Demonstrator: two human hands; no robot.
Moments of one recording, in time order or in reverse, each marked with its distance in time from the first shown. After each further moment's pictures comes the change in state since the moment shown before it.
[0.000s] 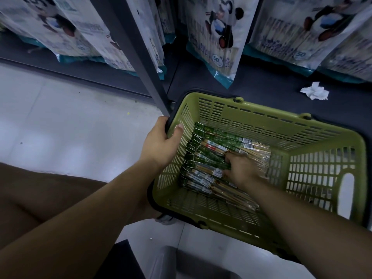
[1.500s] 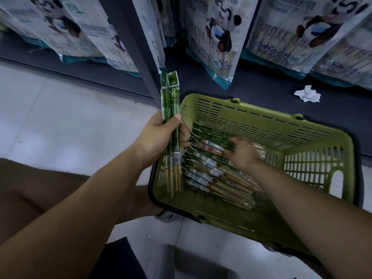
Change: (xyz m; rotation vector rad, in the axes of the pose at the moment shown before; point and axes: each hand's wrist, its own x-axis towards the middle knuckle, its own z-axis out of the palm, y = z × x) left_hand -0.005 0.035 -0.024 -0.612 -0.278 -0.135; right_hand 0.014 0.002 -0.045 0.318 0.003 0.114
